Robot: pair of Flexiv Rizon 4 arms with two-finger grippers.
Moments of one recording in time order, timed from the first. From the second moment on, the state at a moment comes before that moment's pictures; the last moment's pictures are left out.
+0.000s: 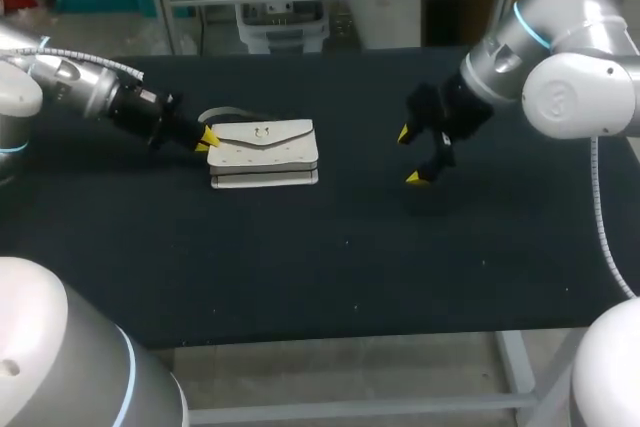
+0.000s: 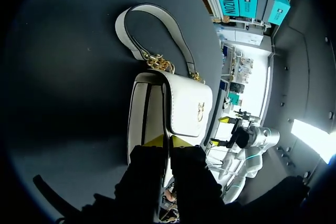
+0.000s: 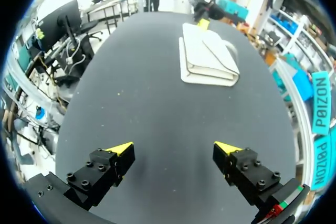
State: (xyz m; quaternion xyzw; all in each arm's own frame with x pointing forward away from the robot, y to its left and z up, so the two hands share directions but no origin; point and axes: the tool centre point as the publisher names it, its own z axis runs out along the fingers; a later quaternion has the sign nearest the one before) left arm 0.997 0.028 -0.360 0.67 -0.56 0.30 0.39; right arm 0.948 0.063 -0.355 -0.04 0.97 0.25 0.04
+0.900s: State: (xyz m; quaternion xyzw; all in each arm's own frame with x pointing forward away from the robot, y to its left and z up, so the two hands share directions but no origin) left arm 0.961 -0.056 -0.362 0.65 -0.58 0.34 0.35; right arm 0.949 0.063 -0.354 -0.04 0.97 0.25 0.04
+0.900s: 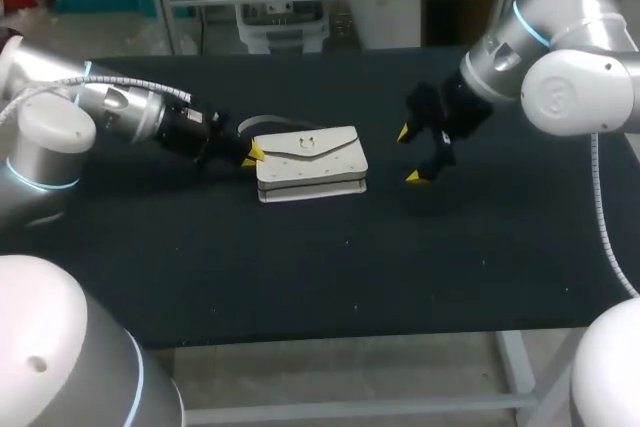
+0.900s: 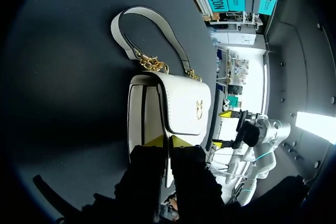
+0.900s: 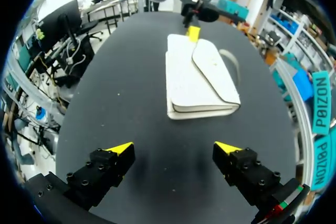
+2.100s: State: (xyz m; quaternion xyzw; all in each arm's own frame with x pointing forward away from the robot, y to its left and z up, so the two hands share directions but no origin) left arm 0.994 0.038 -0.275 0.53 -0.75 0.31 0.25; right arm 0.931 0.107 -0.314 -0.09 0.97 0.13 0.17
